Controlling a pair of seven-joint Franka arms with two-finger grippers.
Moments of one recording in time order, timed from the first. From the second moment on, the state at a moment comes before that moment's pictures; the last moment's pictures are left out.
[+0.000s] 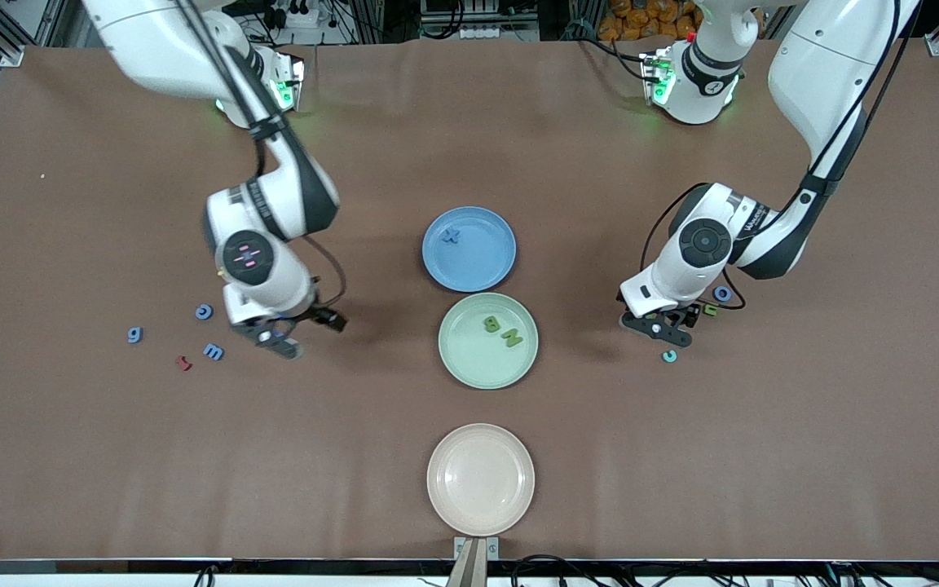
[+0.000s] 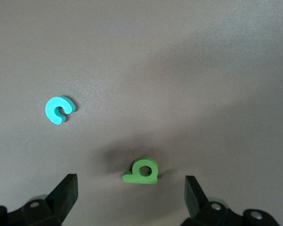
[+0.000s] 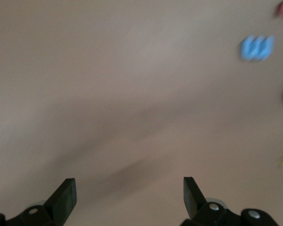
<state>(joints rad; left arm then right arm) 0.03 0.49 -0.37 -2.09 0.41 2.50 -0.22 0.38 0.46 -0.04 -1.85 -0.03 2.21 0.84</state>
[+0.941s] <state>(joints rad) 0.07 0.53 -0.37 -2.12 0.41 2.57 -0.22 -0.13 0.58 -0.04 -1.76 -0.04 2.32 0.46</state>
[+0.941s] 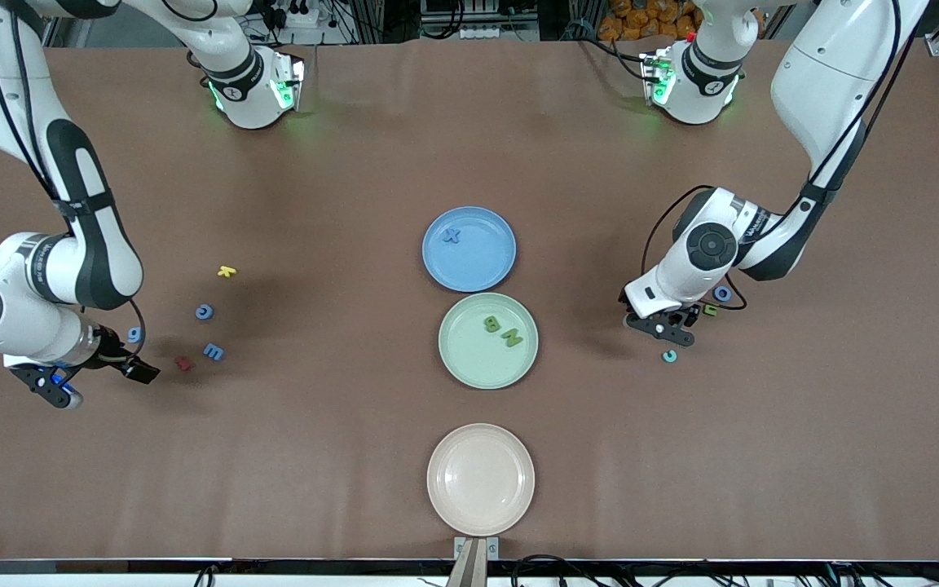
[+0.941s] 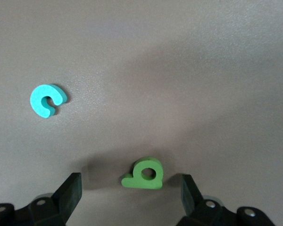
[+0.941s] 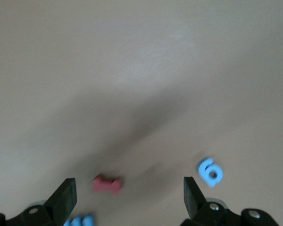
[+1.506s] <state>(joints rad) 0.08 0.53 -0.38 -2.12 0.41 2.57 -0.22 -0.23 0.62 -0.04 -1.75 -0.06 2.38 0.41</state>
